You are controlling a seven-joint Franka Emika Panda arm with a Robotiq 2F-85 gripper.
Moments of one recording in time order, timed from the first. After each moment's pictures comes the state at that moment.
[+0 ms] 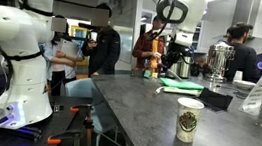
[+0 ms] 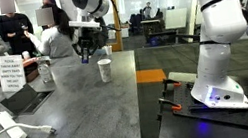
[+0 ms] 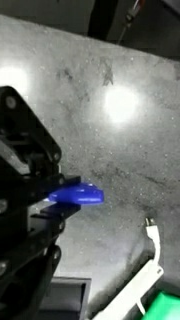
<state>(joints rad) -0.01 0.25 0.03 -1.94 0.53 2.09 0.79</state>
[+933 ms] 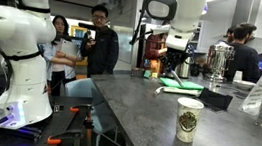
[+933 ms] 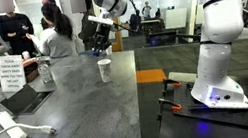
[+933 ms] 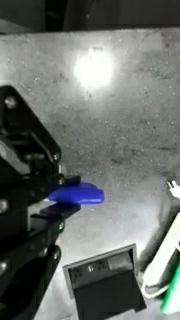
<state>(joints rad) -0.09 0.10 -0.08 -2.17 0.82 2.19 0.67</state>
